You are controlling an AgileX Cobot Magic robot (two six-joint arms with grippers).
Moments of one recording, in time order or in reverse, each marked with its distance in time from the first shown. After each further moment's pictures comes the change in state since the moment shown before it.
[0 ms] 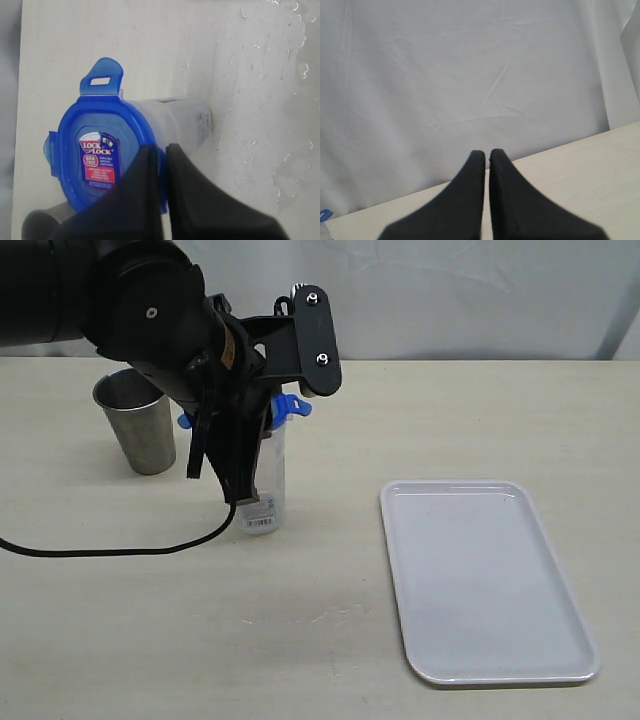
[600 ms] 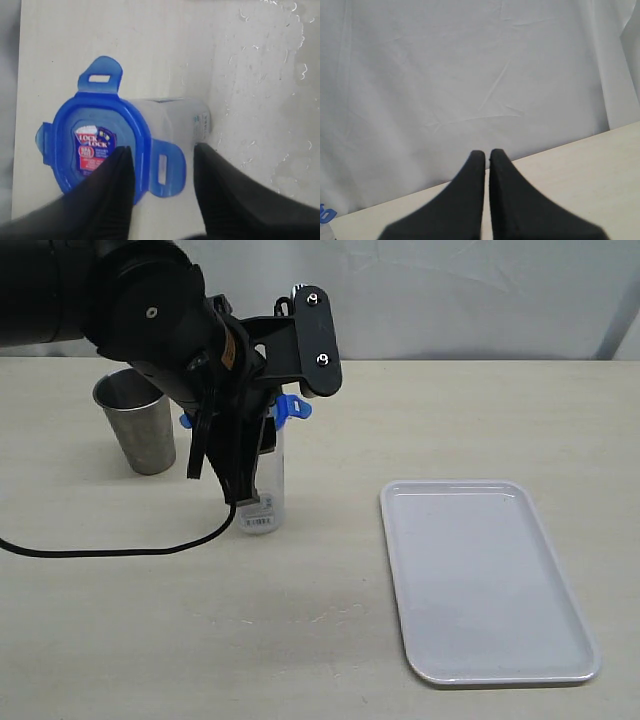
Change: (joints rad) left arm 0.000 0.000 0.000 -0.004 0.000 0.004; right arm 0.000 0.000 0.000 0.000 0.000 0.000
